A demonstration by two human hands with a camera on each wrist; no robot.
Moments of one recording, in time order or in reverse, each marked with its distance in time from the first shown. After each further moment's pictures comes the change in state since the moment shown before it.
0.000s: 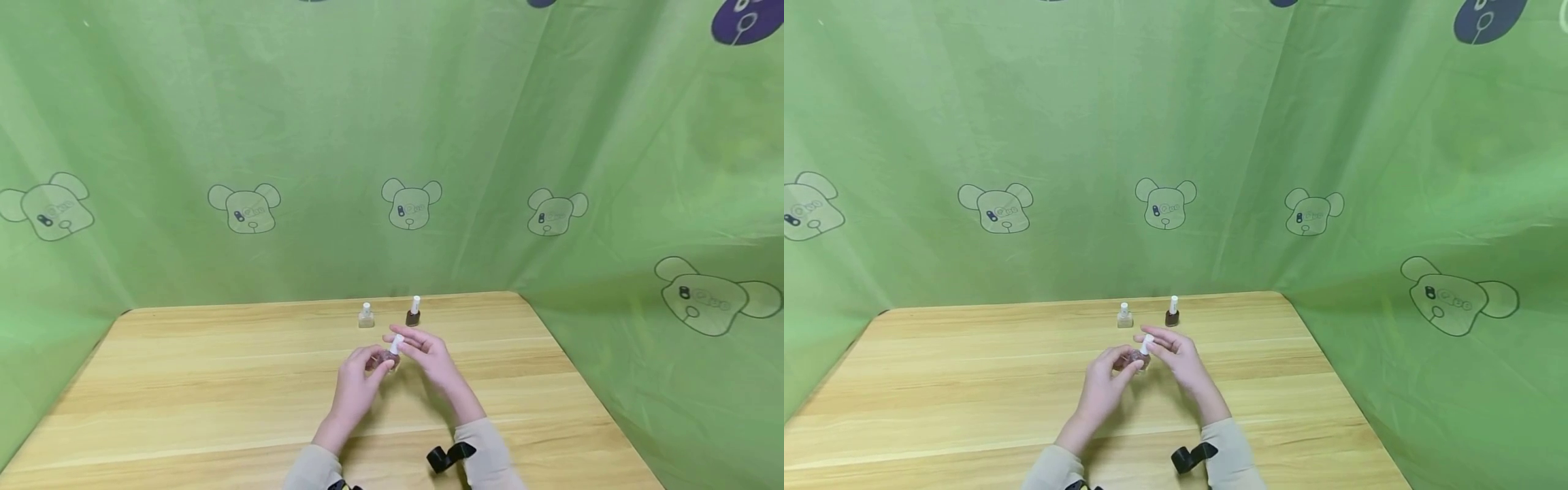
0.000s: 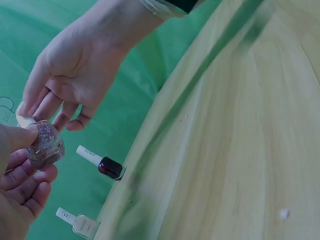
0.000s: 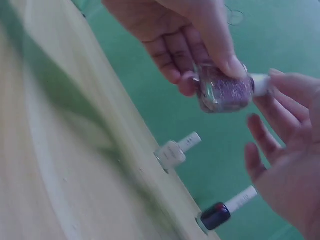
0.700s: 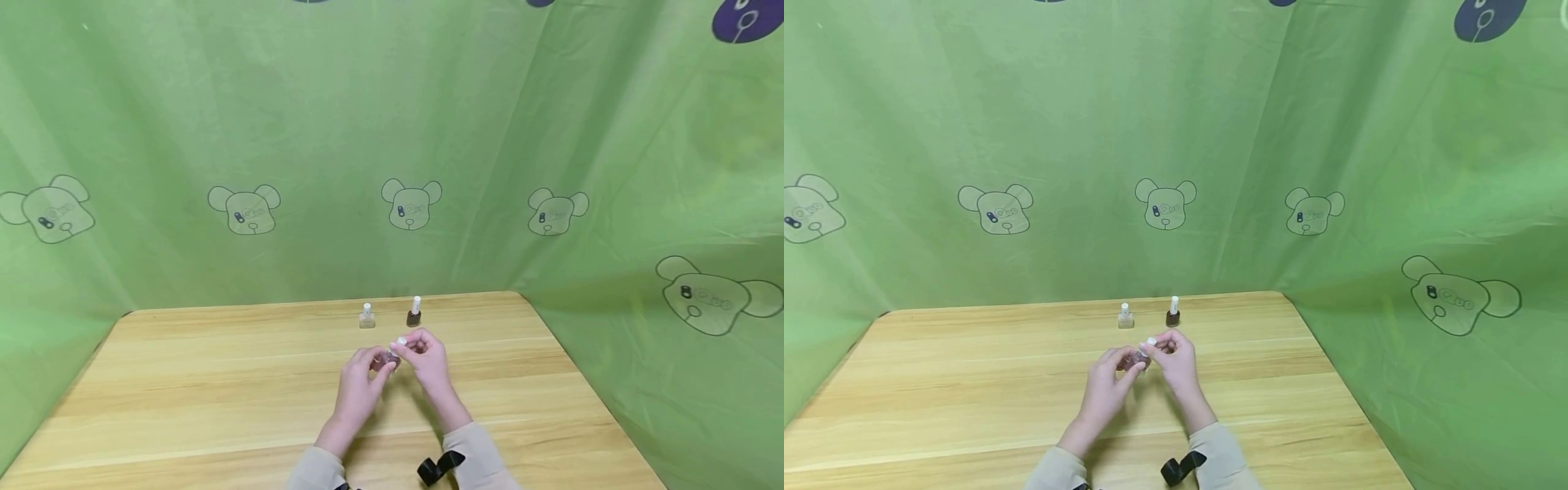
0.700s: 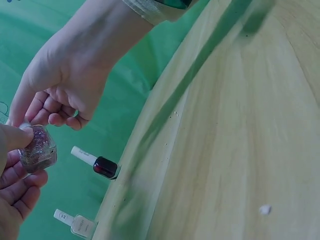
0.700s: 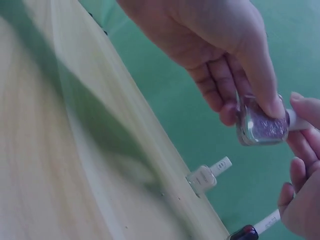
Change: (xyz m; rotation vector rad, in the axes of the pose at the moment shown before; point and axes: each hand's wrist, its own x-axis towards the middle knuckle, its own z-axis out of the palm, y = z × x) left_hand -0.002 0.001 0.003 0.104 0.053 0.084; right_hand 0.003 0.005 0.023 0.028 0.406 0.027
